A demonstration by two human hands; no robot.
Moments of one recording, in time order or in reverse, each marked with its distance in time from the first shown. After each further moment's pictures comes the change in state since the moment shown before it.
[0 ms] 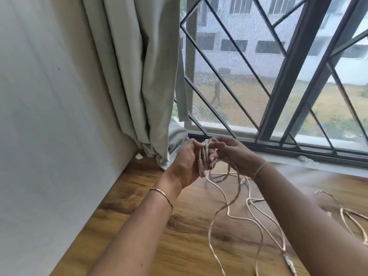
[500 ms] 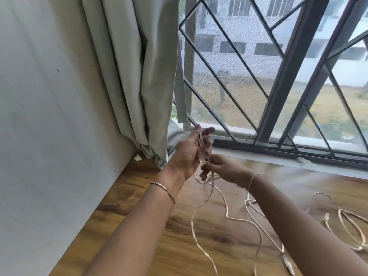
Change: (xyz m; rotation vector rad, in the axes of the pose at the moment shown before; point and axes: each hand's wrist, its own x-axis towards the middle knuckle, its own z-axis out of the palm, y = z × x) left_hand 0.009 0.015 0.008 -0.016 0.153 0.170; right_hand -0.018 0.008 0.031 -0.631 -0.026 0.074
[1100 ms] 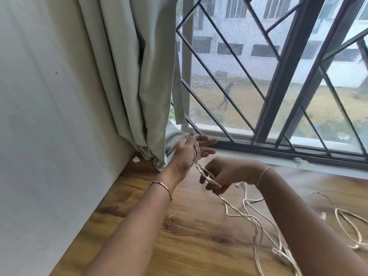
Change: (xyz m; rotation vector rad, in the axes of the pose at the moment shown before) left_hand 0.007 -0.011 -0.016 0.421 0.097 0.026; right_hand -0.024 -0.045 -0.013 -0.252 -0.334 0.263
